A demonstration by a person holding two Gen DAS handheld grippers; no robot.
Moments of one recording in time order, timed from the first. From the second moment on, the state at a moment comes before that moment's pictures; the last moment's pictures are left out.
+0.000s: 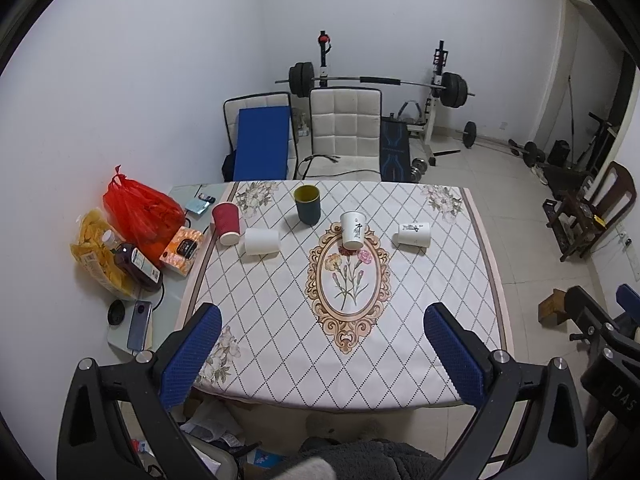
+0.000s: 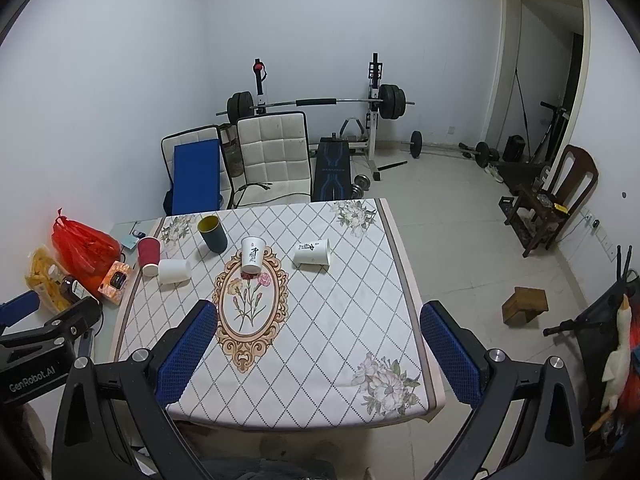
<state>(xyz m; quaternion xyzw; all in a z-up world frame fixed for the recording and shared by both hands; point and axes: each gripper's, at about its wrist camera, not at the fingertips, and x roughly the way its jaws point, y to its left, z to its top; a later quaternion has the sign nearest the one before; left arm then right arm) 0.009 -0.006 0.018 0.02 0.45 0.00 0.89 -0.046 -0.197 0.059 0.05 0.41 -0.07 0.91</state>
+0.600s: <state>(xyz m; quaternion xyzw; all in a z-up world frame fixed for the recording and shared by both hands) 0.086 -0.073 -0.086 0.09 0.49 0.02 0.87 0.031 -0.256 -0.059 0.07 0.49 -0.08 0.86</state>
